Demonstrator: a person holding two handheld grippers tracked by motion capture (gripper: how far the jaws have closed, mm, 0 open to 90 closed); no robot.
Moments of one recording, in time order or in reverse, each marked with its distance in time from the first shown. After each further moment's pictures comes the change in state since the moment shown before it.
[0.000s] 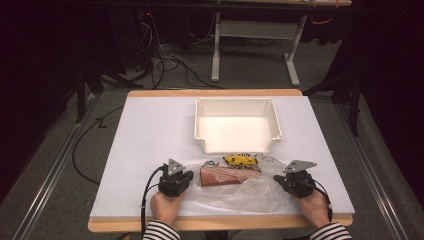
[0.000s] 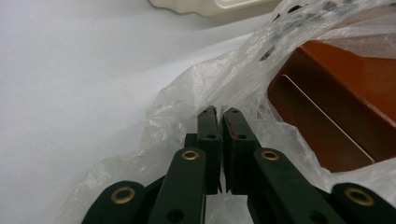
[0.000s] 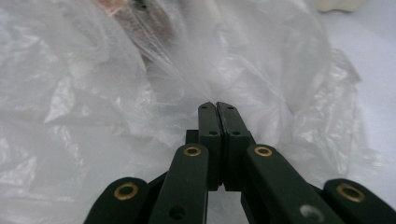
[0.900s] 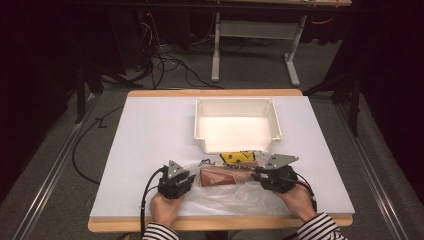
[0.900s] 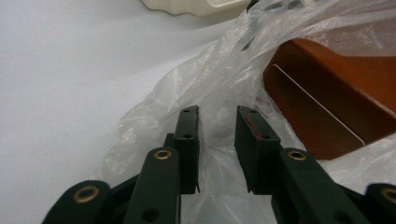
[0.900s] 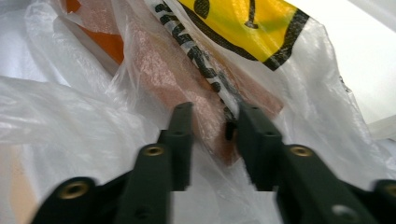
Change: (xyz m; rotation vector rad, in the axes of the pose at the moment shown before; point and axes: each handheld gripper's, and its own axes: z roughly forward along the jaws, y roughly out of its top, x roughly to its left) left arm -0.003 -0.004 -0.003 -0.013 0.001 0.046; right arm 0.042 0.056 -0.007 -0.095 0.101 -0.162
